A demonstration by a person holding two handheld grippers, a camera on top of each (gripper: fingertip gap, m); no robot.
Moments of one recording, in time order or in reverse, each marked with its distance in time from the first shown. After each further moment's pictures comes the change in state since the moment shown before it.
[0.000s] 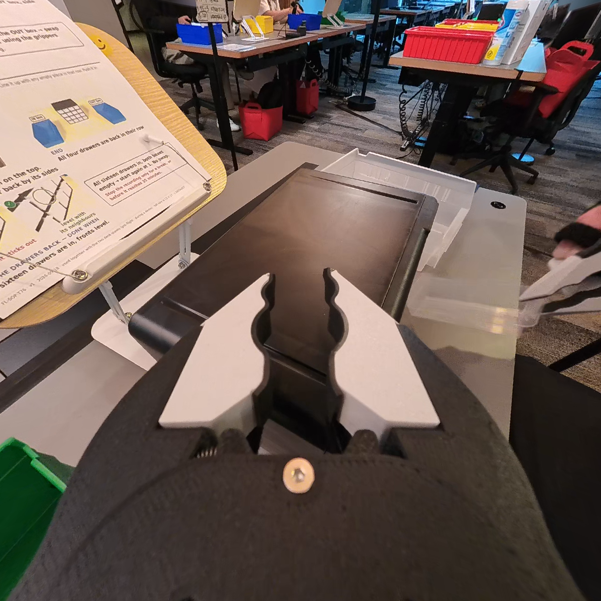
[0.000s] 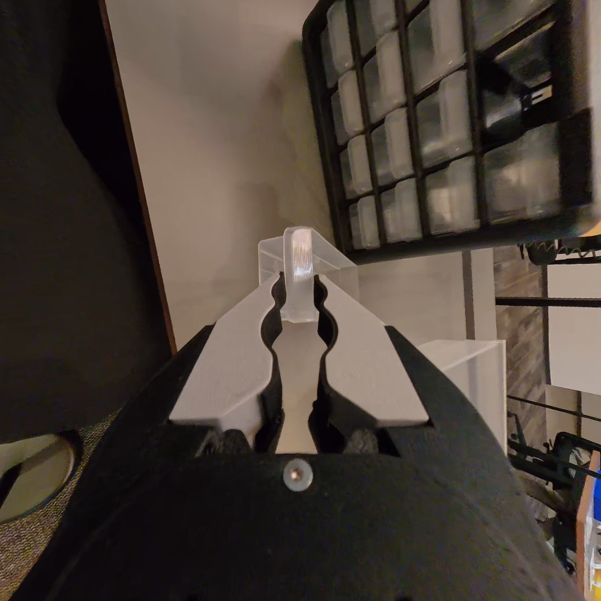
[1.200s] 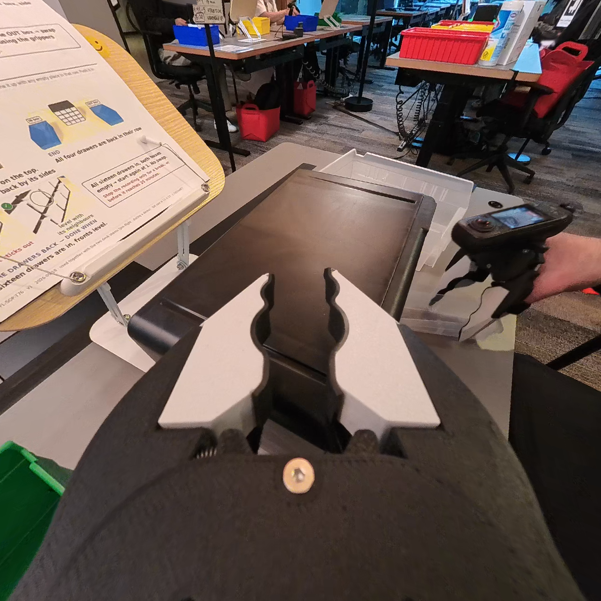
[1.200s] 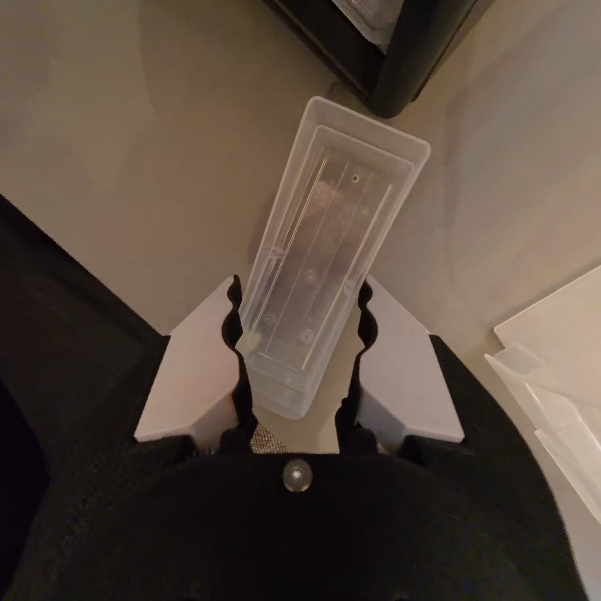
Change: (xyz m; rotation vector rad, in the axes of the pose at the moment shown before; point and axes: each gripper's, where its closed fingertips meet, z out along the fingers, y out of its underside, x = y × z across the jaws) left arm 0.000 0.000 0.000 0.003 0.009 0.003; right arm -0.018 0.075 0.084 -0.401 -0.382 0.859
